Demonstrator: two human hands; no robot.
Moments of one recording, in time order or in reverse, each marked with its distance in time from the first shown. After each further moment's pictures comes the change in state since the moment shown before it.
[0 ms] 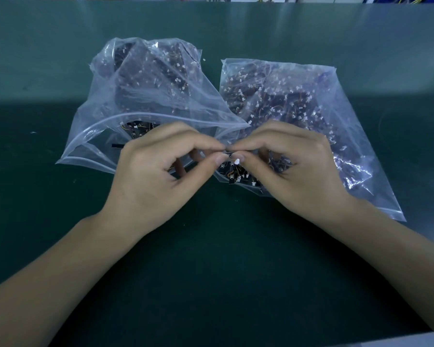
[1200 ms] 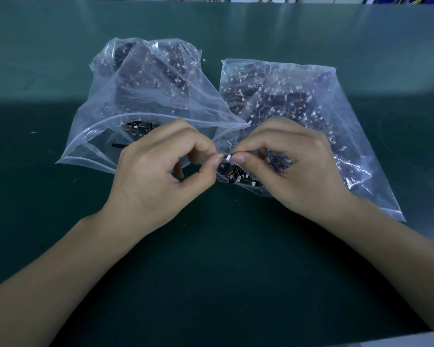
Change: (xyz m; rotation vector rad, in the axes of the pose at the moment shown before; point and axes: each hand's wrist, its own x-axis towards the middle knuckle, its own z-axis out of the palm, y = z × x) left_hand 0.000 0.001 0.000 0.086 0.014 0.025; right_hand 0.002 -0.002 -0.002 -0.042 -0.010 0.012
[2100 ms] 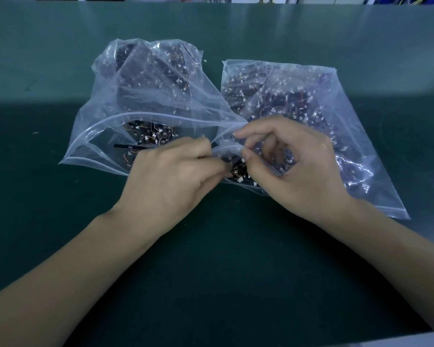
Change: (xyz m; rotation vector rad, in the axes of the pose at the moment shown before) left_hand -0.002 -0.001 0.009 0.376 -0.129 0.155; right_hand -0.004 0.003 0.006 0.019 0.068 0.069
